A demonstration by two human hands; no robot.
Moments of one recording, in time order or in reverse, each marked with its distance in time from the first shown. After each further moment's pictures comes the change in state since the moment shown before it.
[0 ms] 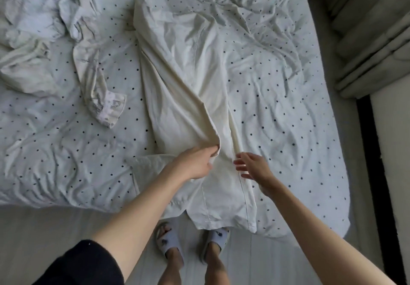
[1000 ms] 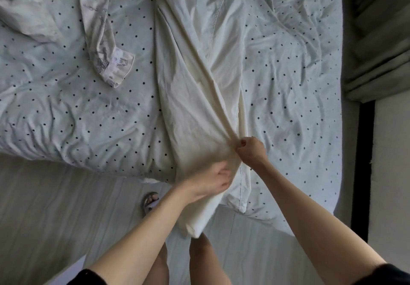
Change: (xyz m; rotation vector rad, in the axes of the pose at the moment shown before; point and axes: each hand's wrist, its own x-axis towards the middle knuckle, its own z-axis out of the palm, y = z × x) left_hand -0.045 0.023 0.082 -1.118 -0.190 -0.044; right_hand 0.015 0.001 0.019 -0.773 0.063 -0.064
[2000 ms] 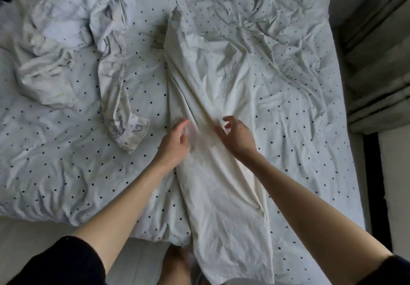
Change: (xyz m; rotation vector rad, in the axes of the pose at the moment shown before) left_hand 0.035 0.094 -0.184 0.339 0.717 0.359; right_hand 0.061 -0.156 -0.051 0.036 0.212 -0.359
